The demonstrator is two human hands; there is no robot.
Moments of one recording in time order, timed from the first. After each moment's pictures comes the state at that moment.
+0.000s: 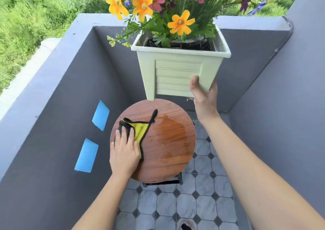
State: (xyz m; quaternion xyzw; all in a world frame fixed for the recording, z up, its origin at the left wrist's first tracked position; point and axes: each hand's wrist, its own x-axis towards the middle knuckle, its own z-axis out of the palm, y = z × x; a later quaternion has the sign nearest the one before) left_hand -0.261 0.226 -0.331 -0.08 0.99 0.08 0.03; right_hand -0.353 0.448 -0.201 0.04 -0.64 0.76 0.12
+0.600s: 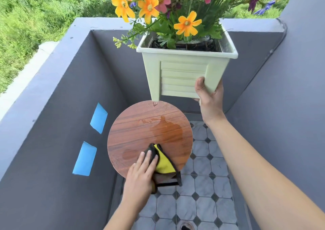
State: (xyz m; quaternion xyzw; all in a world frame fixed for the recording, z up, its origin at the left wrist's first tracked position) left_hand -0.194 0.255 -0.339 0.16 0.98 0.13 0.00; right_hand -0.350 0.466 -0.198 0.03 -0.64 0.76 0.15
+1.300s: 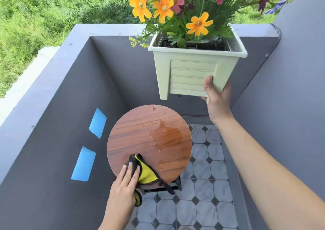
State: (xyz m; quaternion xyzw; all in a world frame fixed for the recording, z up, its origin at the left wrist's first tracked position) left_hand -0.177 0.211 -0.356 0.13 0.99 0.10 -0.03; right_hand -0.357 0.490 -0.191 0.02 -0.64 0.75 0.17
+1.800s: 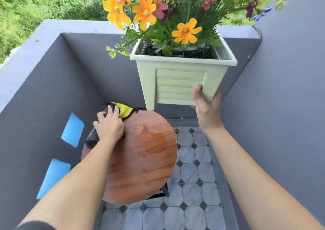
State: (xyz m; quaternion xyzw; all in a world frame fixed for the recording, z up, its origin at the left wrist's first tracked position) left_hand -0.403 0.254 -0.337 -0.10 0.99 0.08 0.00; right_hand -0.361 0.512 -0.217 0.04 -0.65 0.74 0.15
